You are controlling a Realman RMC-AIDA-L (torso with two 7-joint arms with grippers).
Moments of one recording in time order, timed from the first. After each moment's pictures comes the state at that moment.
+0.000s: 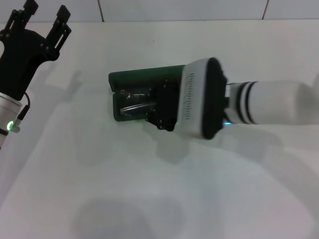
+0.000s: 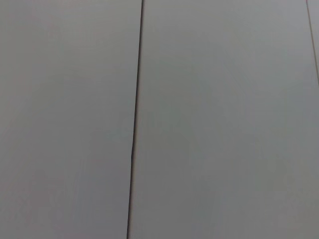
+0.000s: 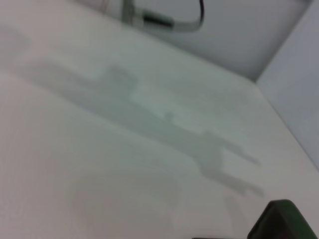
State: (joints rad) left arm -0.52 -2.09 2.84 -0.03 -1.24 1.55 -0.41; right arm 0.68 2.02 -2.12 -0.94 -1.49 -0.44 1.34
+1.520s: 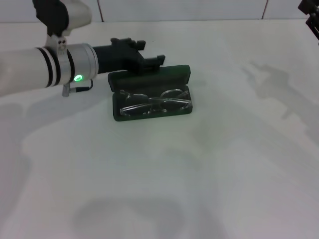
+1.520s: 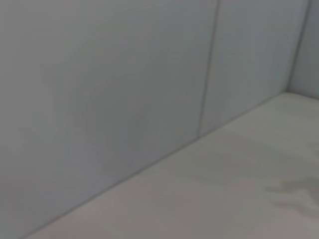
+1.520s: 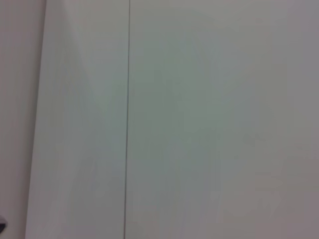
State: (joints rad) left arm -0.99 -2.08 2.84 -0.26 -0.36 1.01 -1.13; right arm 0.44 2.02 -0.87 -0.48 -1.09 -1.43 0.84
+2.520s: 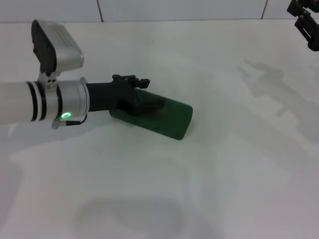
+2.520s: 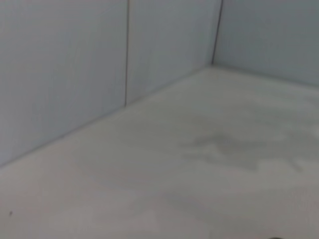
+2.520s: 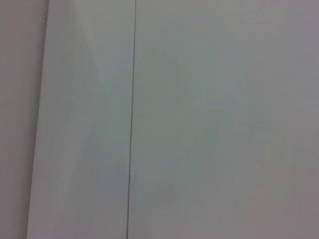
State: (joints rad) left arm -0.90 -2.08 2.85 -0.28 -0.25 1.20 -1.04; right arm 0.47 2.02 -0.90 -0.48 -1.11 -1.38 0.83
